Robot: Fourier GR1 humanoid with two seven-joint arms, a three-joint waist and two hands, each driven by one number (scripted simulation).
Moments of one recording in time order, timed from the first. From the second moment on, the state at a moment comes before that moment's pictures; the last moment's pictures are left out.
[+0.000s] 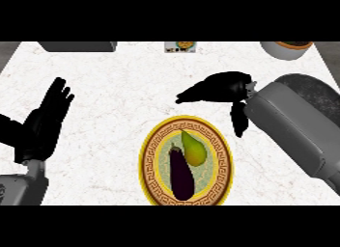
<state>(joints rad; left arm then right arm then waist) -0.16 0.34 -0.08 -1.56 0.29 0.23 0.16 -0.97 -0.41 0.69 -0.96 0.55 0.63 -0.43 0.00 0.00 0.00</state>
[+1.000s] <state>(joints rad) -0.15 0.28 -0.03 -1.57 0.22 0.18 0.19 -0.82 -0.25 0.59 -1.16 0.79 0.73 -0.22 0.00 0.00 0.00</state>
